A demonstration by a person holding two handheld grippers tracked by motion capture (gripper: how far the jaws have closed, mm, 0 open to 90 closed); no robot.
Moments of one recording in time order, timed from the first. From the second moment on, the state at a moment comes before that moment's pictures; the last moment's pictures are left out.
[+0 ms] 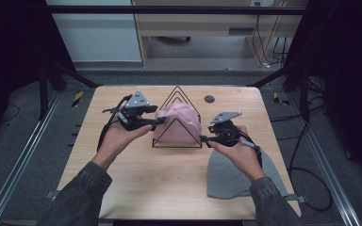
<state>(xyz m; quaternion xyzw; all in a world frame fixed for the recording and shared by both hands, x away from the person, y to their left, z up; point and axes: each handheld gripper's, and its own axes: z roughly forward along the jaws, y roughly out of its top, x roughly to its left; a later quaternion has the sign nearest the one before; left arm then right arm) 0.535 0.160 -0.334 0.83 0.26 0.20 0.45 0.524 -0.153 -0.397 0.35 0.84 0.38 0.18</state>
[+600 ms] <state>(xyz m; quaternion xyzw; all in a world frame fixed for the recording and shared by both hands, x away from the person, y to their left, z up) 0.482 0.225 -0.433 0.83 0.34 0.19 0.39 0.516 -0.248 -0.430 0.46 0.81 0.30 0.19</state>
